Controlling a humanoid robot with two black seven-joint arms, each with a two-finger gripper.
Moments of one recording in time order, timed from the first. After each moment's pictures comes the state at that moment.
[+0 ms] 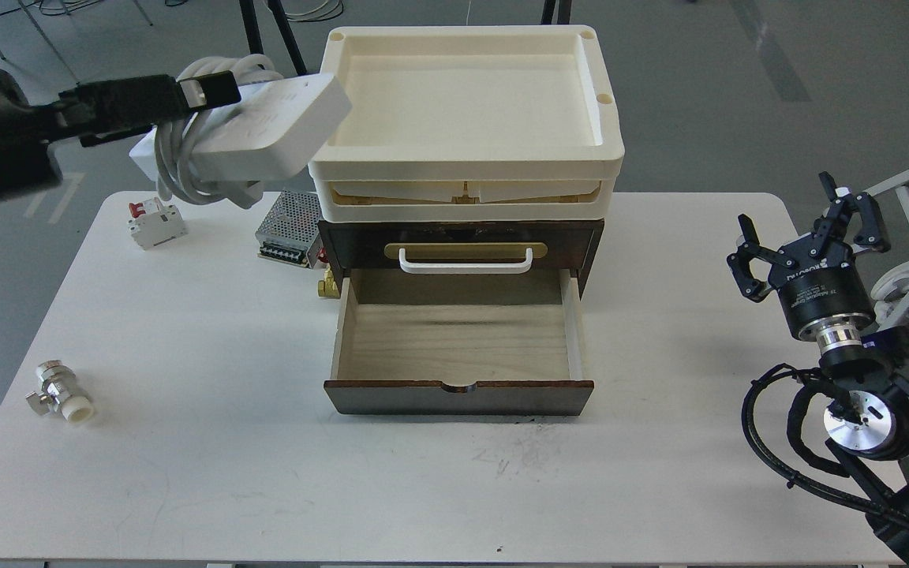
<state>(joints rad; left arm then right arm) -0.72 1.10 -0.84 -1.60 1.21 -0.49 -0.49 0.27 -0.41 1.04 1.10 -0.13 0.22 0.49</state>
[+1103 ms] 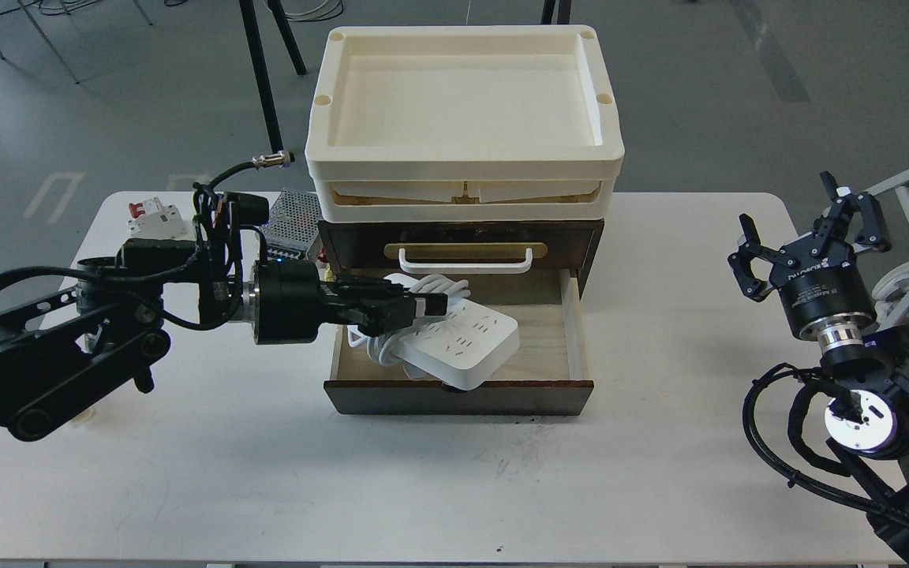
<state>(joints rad) -0.70 0.56 -0.59 -1.39 1.63 -0.49 -0.49 0.27 -0.41 1.04 1.10 -0.13 0.22 0.49</state>
